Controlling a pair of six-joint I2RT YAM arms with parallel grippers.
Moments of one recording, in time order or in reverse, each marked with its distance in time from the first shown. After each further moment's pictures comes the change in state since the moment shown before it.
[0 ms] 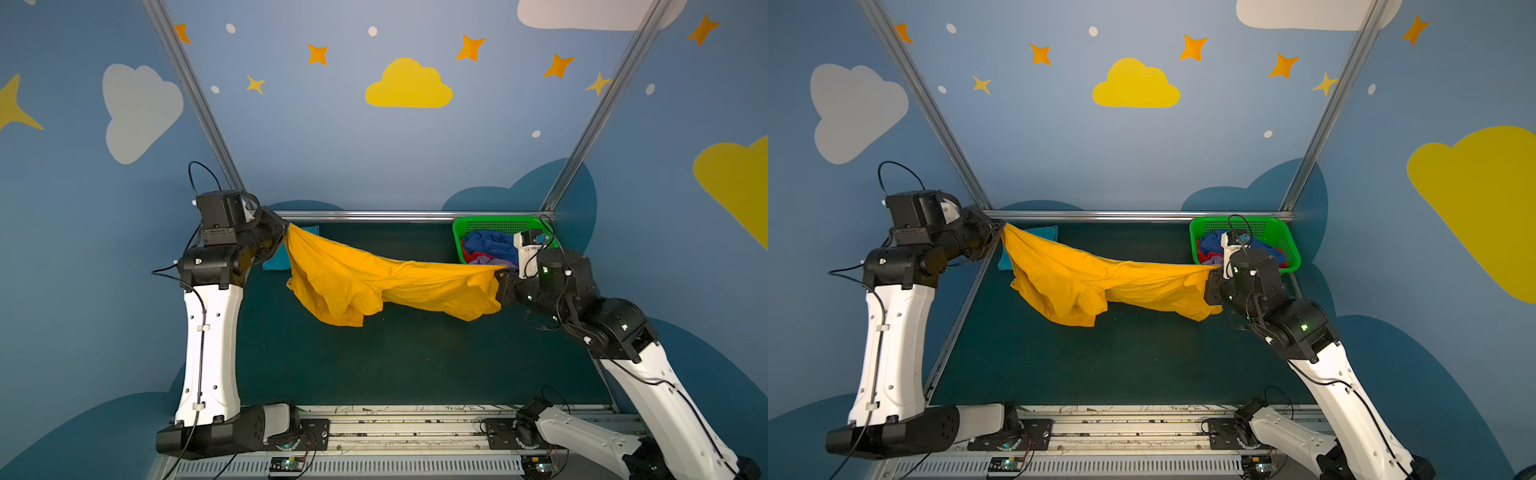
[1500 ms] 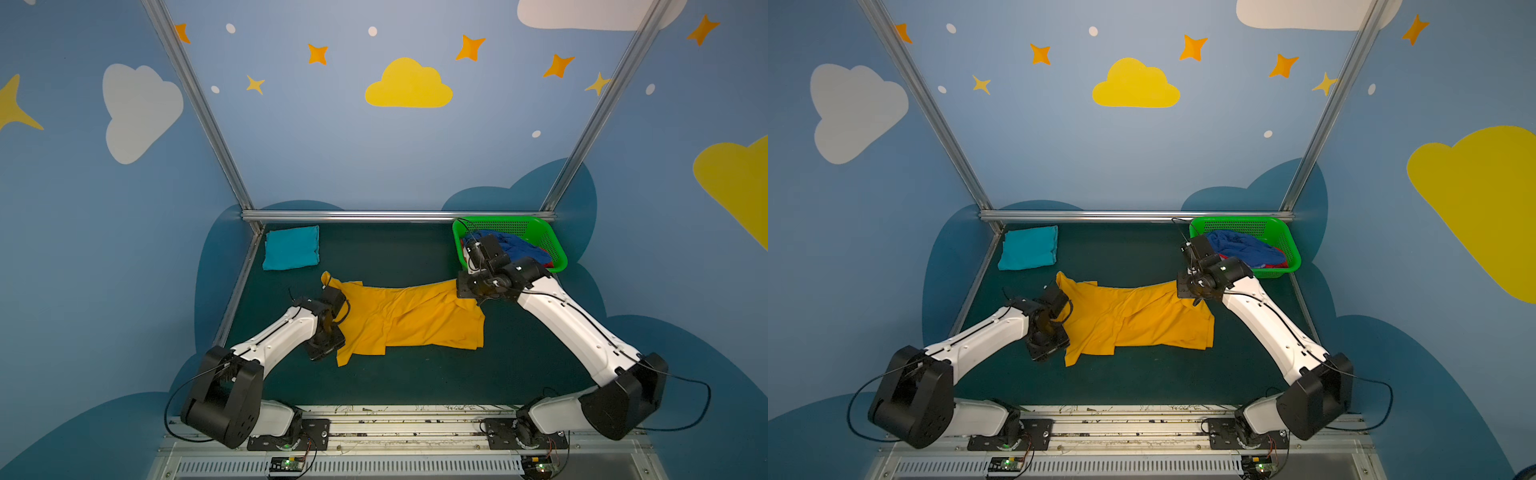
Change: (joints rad) left arm -0.538 0.069 -0.918 -0.018 -0.283 -0.114; right arm -0.066 0.383 -0.075 0.032 -0.115 0.051
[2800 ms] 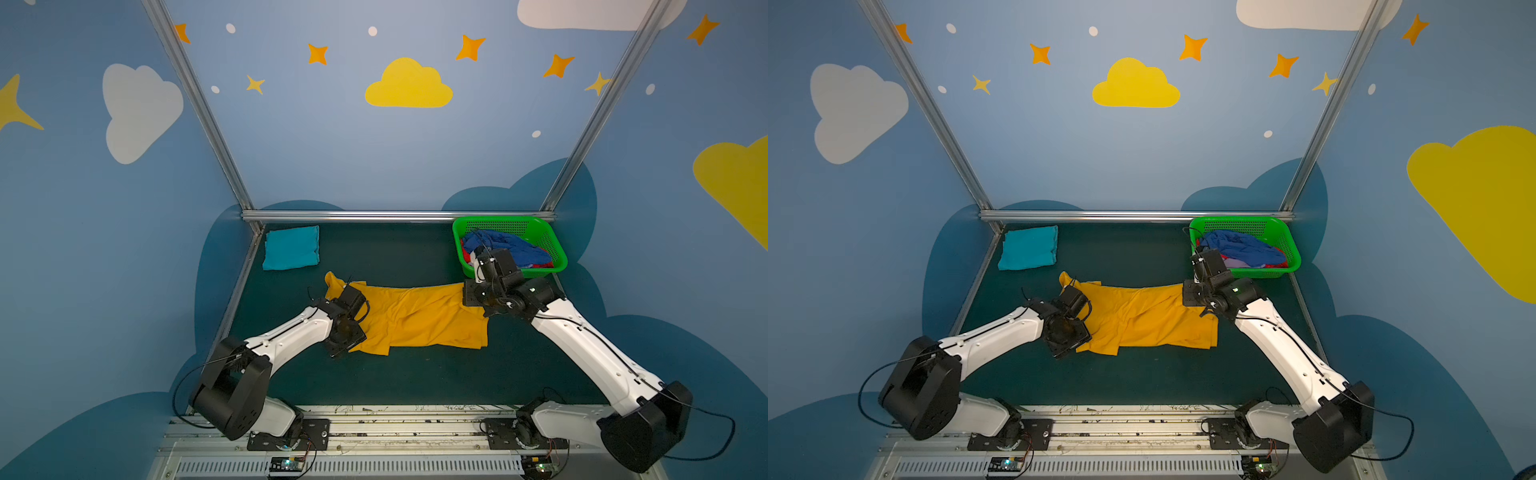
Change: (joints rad) left arm -0.122 0.047 0.057 0.151 0.029 -0.109; right arm -0.008 -0.139 -0.174 0.154 -0.002 -0.034
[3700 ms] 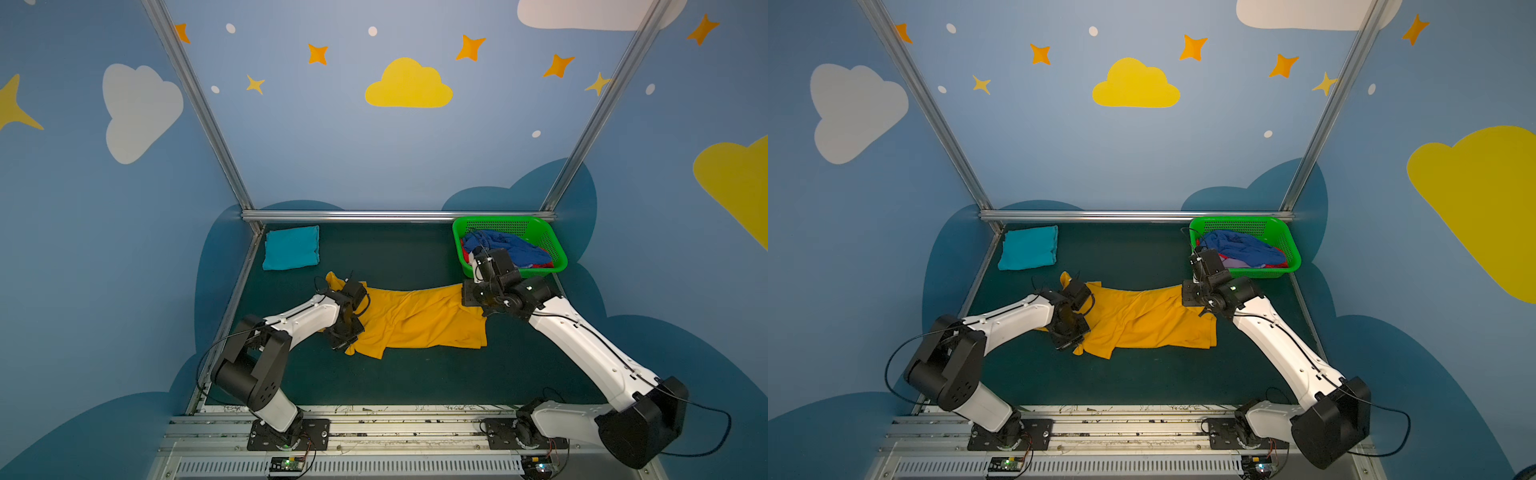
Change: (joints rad) left arm 0.103 0.175 0.155 -0.067 -0.008 0.082; right arm -0.005 0.036 0.003 0.001 0.002 -0.011
